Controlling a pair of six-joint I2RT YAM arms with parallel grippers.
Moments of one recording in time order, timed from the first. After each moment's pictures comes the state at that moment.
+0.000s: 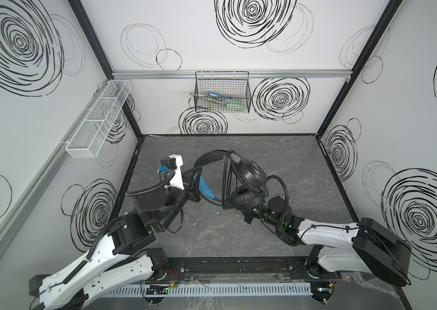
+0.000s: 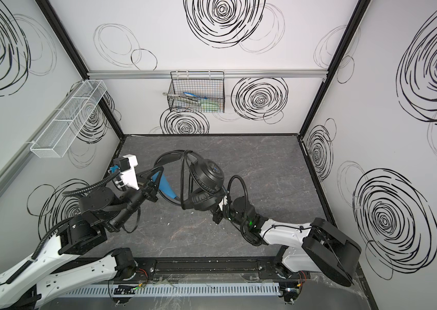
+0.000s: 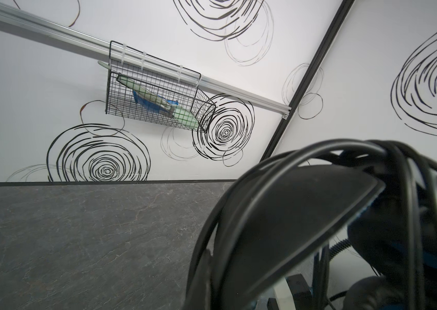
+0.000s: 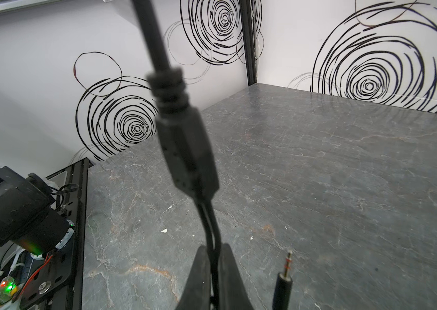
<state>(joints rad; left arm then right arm) -0.93 0.70 0.96 -0.27 -0.51 -0.39 0.96 1.26 0.33 0.79 -0.12 0.21</state>
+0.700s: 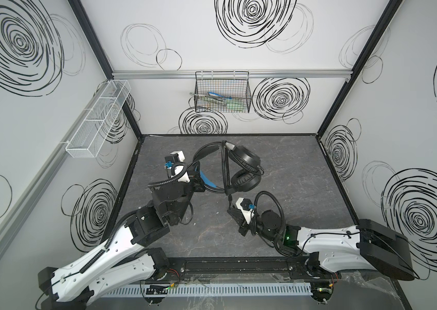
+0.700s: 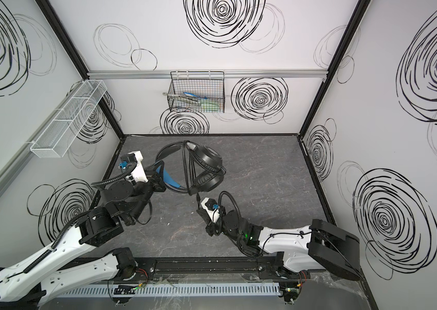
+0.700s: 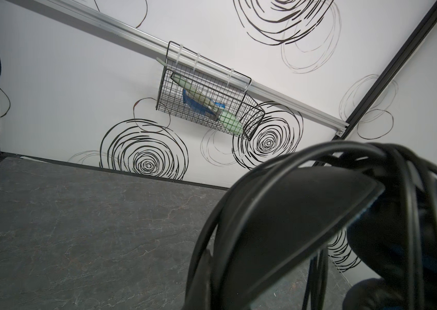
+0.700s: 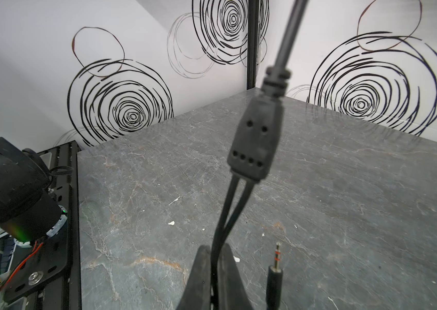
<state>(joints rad) -0.87 0.81 0.92 -0.19 -0.66 -0.45 1.24 1.25 0.35 0.74 0.20 0.11</state>
